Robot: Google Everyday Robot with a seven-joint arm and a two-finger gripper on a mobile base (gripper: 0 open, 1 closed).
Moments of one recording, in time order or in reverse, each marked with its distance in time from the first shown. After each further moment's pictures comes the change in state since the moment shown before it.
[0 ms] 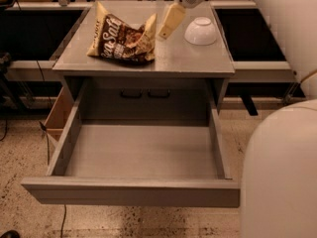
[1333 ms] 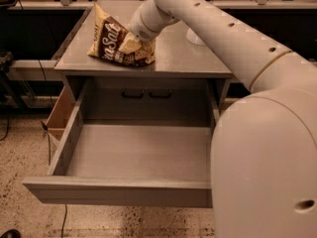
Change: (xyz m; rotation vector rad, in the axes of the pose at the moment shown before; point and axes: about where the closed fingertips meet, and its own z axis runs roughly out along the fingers) arm -0.023 0.051 0.141 -0.060 -0.007 0.059
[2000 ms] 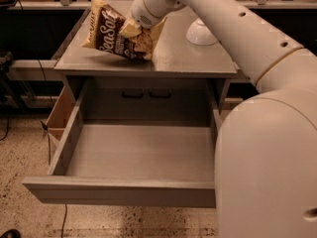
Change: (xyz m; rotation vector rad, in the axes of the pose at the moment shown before) arm -0.029 -0.020 -0.038 0.043 -0.062 0.016
